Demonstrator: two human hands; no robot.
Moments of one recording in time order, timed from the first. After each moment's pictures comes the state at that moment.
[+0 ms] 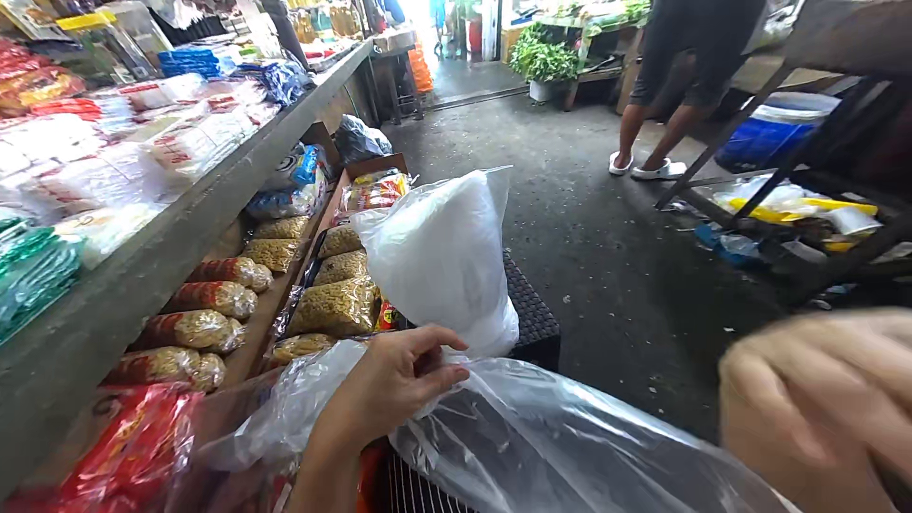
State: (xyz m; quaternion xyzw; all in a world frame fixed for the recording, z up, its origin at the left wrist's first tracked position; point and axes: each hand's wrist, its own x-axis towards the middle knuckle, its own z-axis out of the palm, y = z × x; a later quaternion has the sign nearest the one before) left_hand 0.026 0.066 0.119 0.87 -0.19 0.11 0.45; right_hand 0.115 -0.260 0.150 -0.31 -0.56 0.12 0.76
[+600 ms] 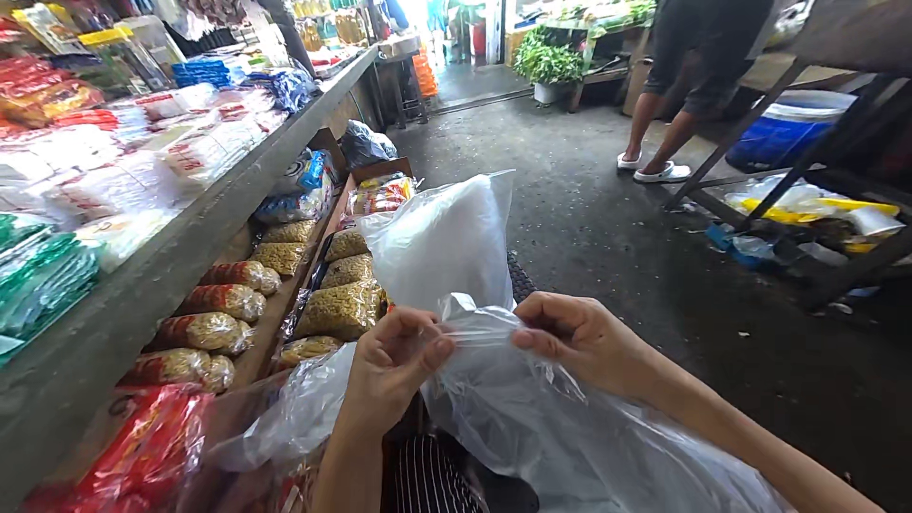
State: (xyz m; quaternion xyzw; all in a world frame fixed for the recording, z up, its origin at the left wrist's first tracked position) left_hand 0.028 0.057 0.110 0.69 -0.16 0.23 0.66; right_hand 0.146 -0.170 0.103 -0.60 -0.52 0.06 0.60
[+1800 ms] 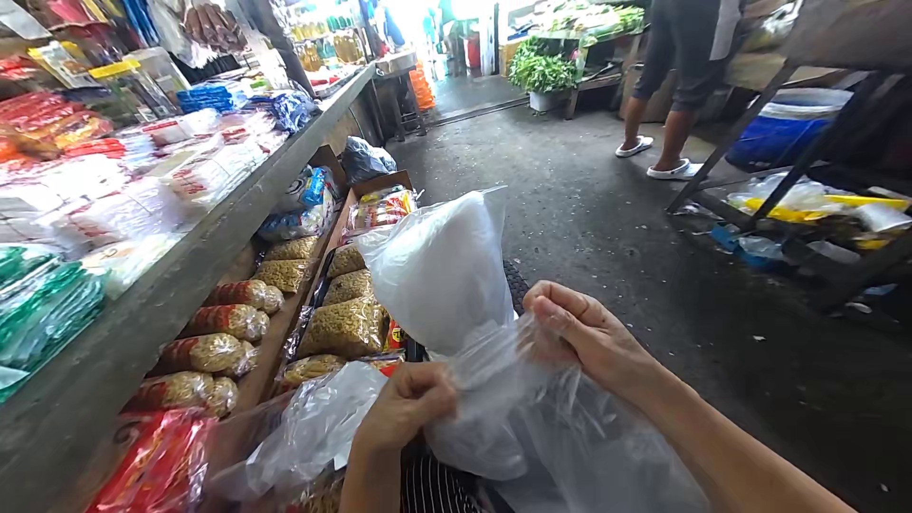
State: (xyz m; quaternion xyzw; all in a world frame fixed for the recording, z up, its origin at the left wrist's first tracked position) left_hand 0.040 0.075 0.060 0.66 -0.26 0.07 0.70; right_hand 0.158 -0.164 0.097 -0.48 -0.45 0.15 0.74
